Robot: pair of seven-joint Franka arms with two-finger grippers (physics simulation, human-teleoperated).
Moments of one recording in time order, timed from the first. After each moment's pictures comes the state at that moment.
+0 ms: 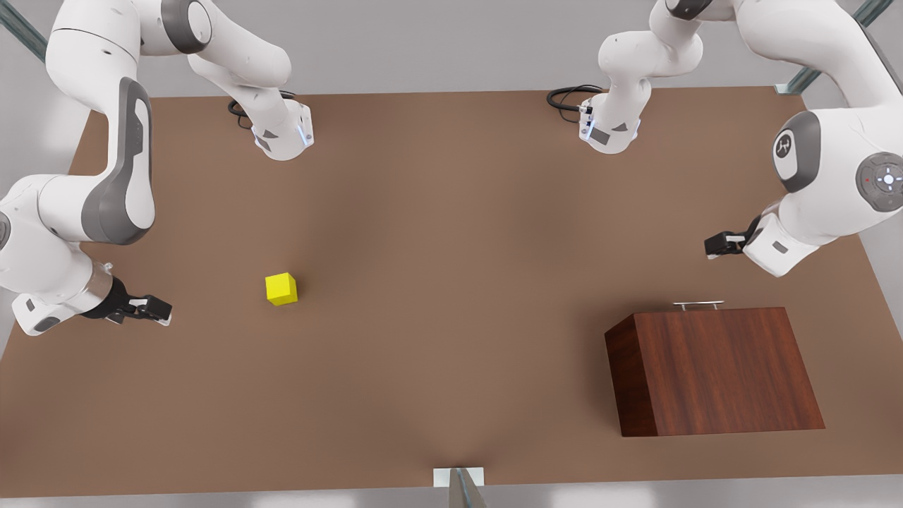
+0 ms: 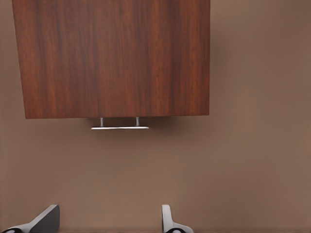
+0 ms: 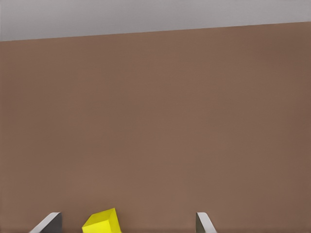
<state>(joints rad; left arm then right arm) 0.01 0.21 -0.01 -1.43 0.06 1.51 0.00 -0.20 0.35 0.14 -1.40 -0.04 1.81 0.01</state>
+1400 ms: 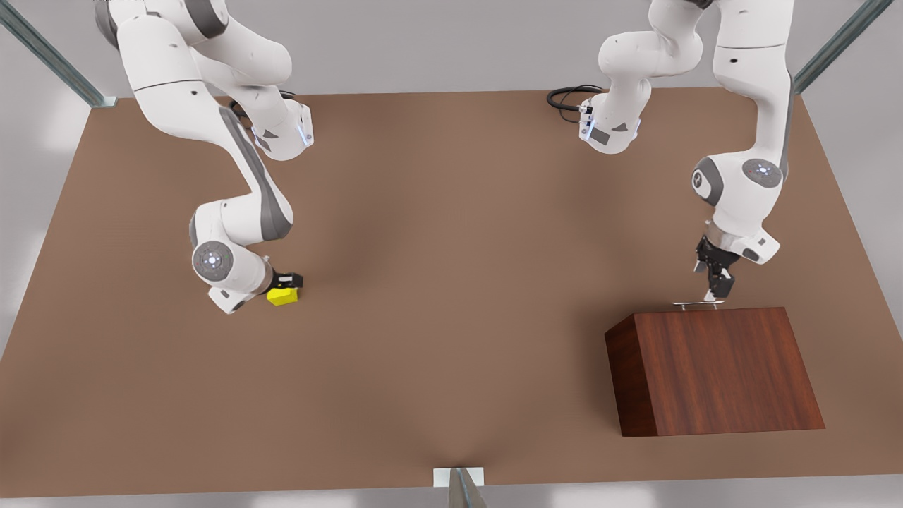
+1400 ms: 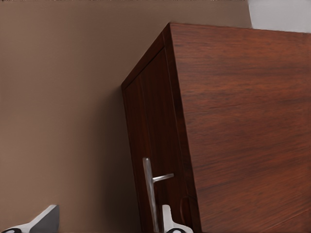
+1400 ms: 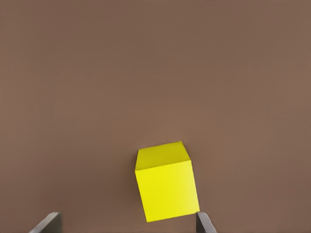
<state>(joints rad) 0.04 0.09 0.10 -2.40 0.00 2.88 -1.32 -0.08 0.32 0.27 -2.03 -0.09 2.16 0.22</state>
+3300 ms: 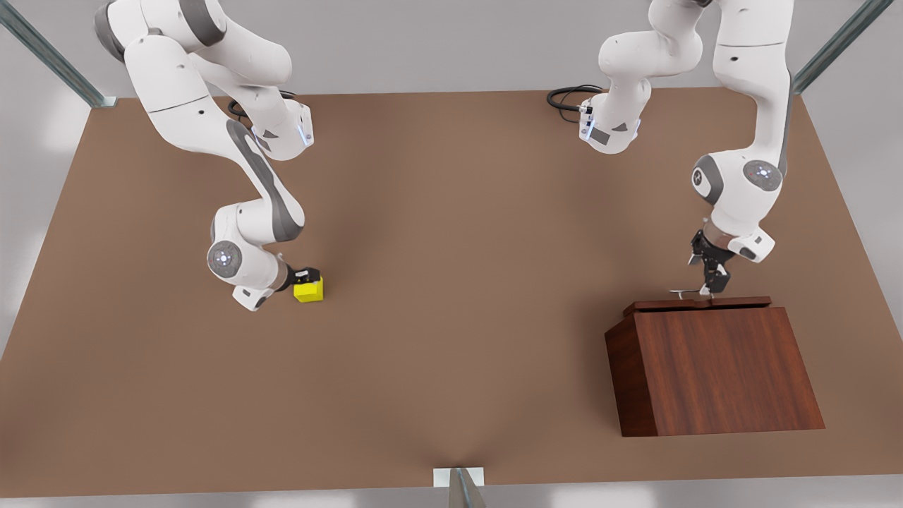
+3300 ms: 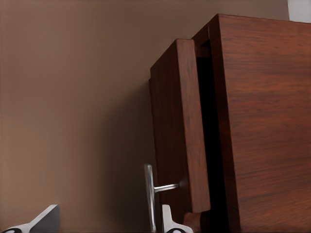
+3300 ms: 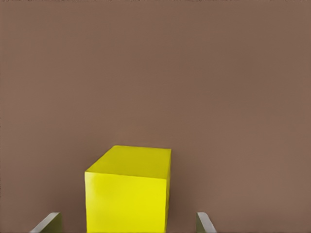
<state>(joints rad) 0.05 0.07 0.09 -2.44 -0.01 2.81 -1.36 -0.12 0.37 0.32 -2.15 0.04 2.34 0.02</state>
